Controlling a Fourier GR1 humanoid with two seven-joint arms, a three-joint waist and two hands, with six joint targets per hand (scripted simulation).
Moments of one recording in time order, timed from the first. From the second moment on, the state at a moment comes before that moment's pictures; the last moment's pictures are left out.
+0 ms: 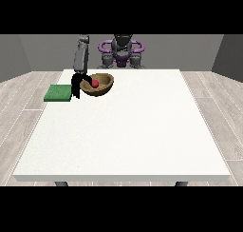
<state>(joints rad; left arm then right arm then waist) -0.72 0.62 0.49 -1.25 0.31 -0.38 0.20 -0.37 -0.13 -0.35 -0.71 -0.23 0.06 -0.51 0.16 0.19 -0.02</state>
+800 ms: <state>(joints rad) -0.73 0.65 0.51 -1.22 0.36 -0.42 0.21 -0.29 -0.17 -0.28 -0.85 -0.20 -0.16 -0.35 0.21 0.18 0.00</state>
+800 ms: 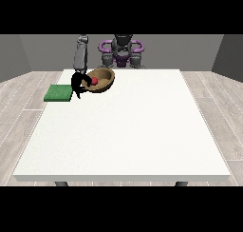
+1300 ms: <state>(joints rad) -0.64 0.67 0.53 -1.14 0.32 -0.42 0.15 -0.30 -0.48 -0.24 -0.92 -0.14 -0.11 0.03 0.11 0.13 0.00</state>
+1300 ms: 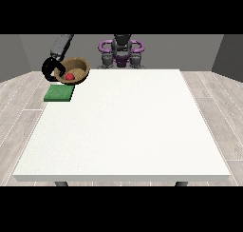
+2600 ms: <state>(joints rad) -0.55 0.76 0.58 -1.03 0.35 -0.47 -0.05 -0.51 -0.58 -0.37 -0.70 -0.20 -0.01 0.05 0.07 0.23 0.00</state>
